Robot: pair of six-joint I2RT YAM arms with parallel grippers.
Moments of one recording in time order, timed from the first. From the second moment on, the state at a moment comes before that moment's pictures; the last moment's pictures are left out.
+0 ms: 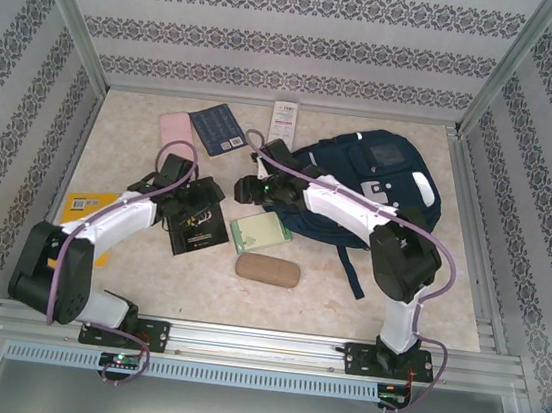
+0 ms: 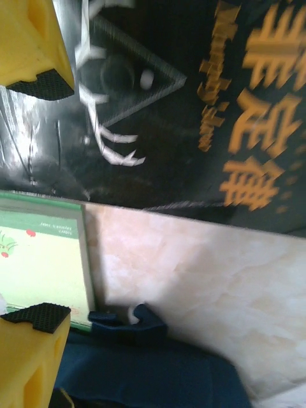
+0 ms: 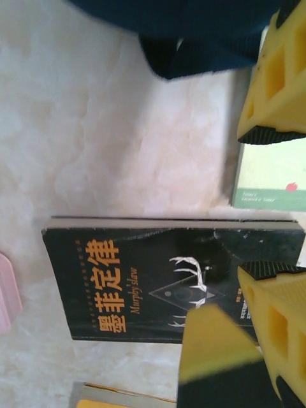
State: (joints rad) left arm -0.23 1.37 0.80 -0.41 0.18 -0.96; right arm 0.74 1.94 1.48 -0.44 -0.23 0.55
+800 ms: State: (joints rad) left arm -0.03 1.32 0.58 -0.42 0.24 -0.83; right arm 0.85 2.31 1.79 -0.53 -0.22 0.49
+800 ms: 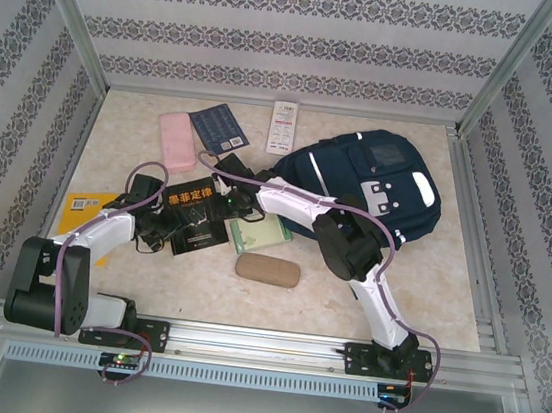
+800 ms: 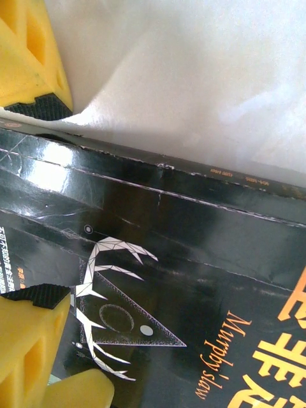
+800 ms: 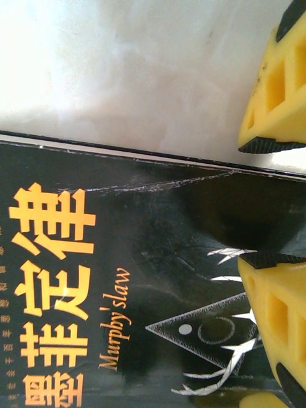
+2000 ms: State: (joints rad) left arm -0.01 1.20 0.53 -0.24 0.50 -0.84; right arm 0.84 2.32 1.80 -0.54 -0.28 0.52
